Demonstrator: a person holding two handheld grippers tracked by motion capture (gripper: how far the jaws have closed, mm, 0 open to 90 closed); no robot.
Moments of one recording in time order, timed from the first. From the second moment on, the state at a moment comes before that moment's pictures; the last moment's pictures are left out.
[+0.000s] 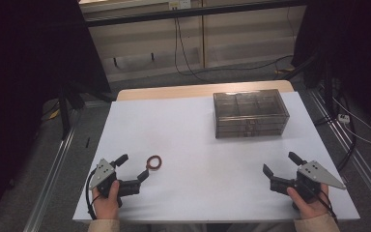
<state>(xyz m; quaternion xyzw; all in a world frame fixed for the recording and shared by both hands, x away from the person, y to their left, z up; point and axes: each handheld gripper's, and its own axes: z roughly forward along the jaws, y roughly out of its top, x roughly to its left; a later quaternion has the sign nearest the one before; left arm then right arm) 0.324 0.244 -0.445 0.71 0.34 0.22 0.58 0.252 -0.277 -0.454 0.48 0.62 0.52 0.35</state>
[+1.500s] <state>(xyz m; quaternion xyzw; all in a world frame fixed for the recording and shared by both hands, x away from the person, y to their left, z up) 0.329 0.241 -0.446 0.72 0.34 0.21 0.57 0.299 -0.286 -0.449 0.52 0.60 0.48 0.38</state>
